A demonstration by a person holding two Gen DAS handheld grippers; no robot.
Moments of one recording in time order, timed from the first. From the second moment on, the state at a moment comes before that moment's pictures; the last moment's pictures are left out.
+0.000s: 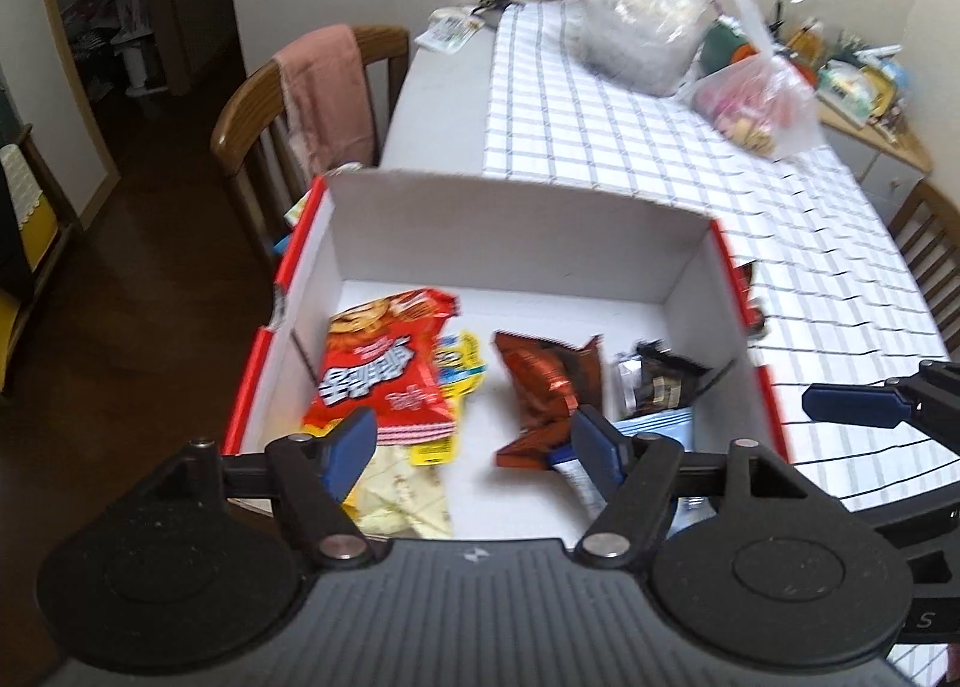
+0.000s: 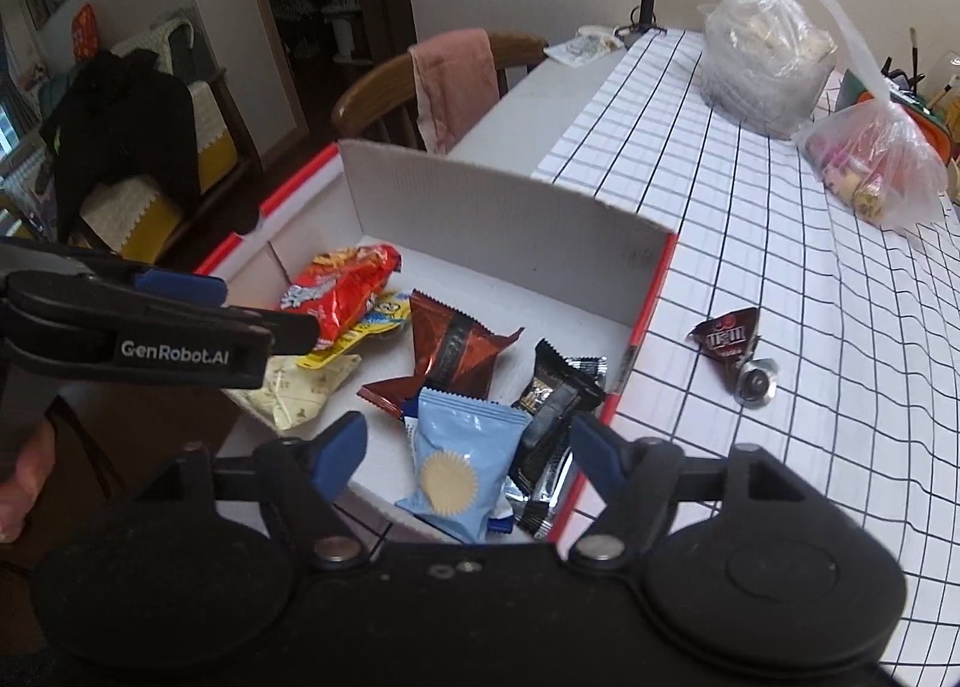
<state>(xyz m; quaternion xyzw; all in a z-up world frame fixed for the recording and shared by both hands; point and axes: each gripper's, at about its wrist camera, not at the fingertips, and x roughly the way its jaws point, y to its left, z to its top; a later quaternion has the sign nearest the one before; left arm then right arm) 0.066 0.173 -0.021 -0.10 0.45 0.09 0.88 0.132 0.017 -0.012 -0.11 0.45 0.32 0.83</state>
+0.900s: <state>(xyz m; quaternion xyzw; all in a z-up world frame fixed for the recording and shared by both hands) 0.111 0.020 0.002 -0.14 0.44 -0.01 0.89 0.146 -0.152 -0.002 -0.11 0.44 0.27 0.85</state>
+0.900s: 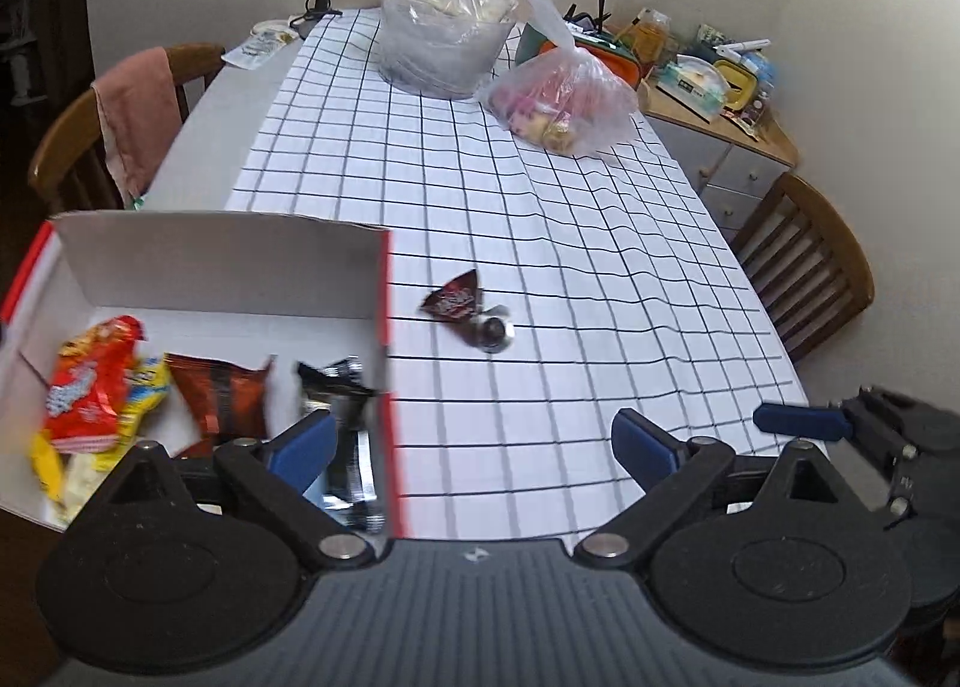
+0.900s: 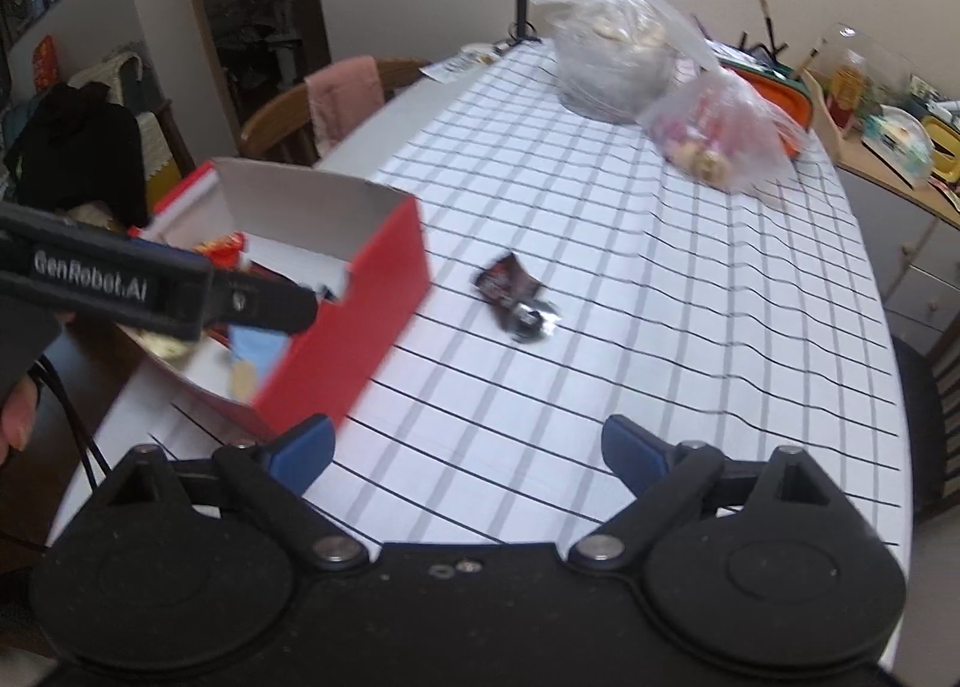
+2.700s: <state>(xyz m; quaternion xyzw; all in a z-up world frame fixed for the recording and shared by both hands) 0.314 -0.025 -0.103 -0.15 0.52 0.20 0.82 0.329 -0.111 -0.138 -0.18 0.41 0.45 0.77</state>
